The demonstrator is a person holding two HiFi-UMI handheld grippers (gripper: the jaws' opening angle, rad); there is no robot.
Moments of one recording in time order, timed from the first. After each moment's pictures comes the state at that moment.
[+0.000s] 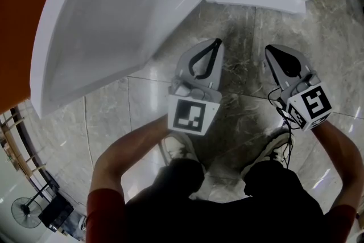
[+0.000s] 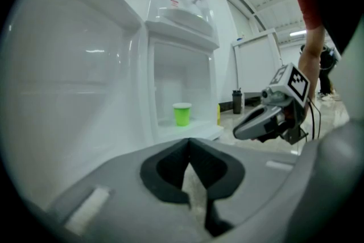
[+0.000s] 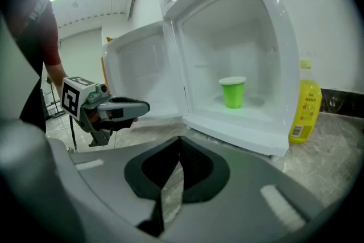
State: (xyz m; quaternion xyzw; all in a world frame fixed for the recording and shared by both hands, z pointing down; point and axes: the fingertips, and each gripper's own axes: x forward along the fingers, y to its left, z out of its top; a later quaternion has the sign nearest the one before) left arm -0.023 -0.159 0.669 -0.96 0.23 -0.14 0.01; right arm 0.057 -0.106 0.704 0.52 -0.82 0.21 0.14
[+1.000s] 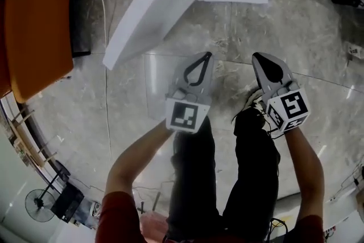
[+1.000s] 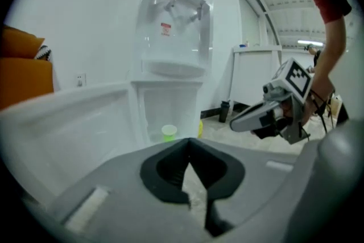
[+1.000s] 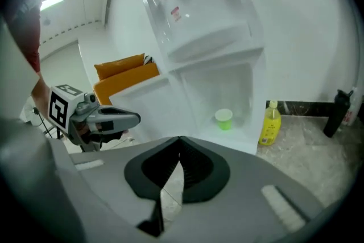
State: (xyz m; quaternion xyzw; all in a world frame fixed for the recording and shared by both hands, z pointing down) left arm -0.028 -0.098 0.471 -0.95 0.22 -0.20 -0.08; right arm 0.058 -0.045 0.496 0.57 -0.76 0.31 0.11
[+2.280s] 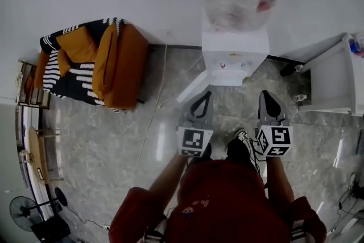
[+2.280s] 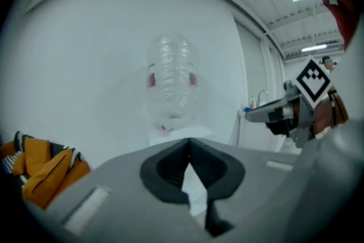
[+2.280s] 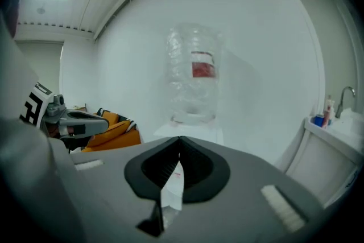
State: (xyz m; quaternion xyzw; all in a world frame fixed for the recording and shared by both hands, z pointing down) left arm -0.043 -0.077 -0.213 -0.95 0.28 -0.15 0.00; right arm 0.103 -0.006 -0.207 0.73 -0.66 0.16 0.08
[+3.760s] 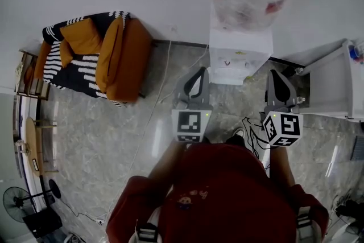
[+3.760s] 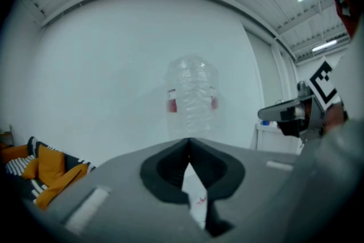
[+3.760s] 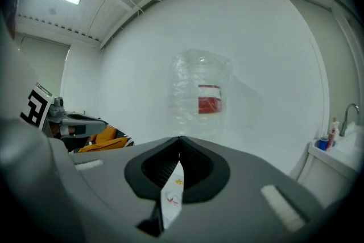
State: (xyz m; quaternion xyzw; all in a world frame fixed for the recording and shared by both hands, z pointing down) left arm -0.063 -0.125 -0.302 -0.93 0.35 -0.09 0.02; right arm 0.103 -0.041 -0.301 0.74 -0.66 0.08 0.05
